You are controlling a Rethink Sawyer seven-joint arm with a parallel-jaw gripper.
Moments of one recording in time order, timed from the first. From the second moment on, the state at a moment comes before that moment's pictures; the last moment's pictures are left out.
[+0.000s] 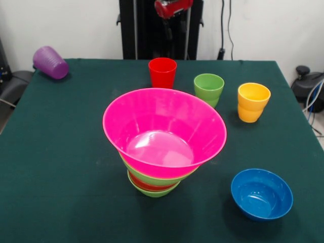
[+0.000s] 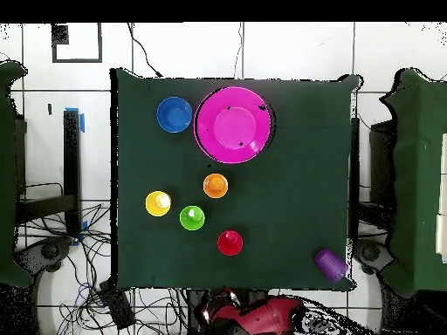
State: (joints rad) arm -0.54 -0.63 0.09 2.38 -0.87 -0.11 1.58
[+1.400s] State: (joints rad) arm -0.41 -0.46 -0.04 2.26 -0.87 -0.13 1.58
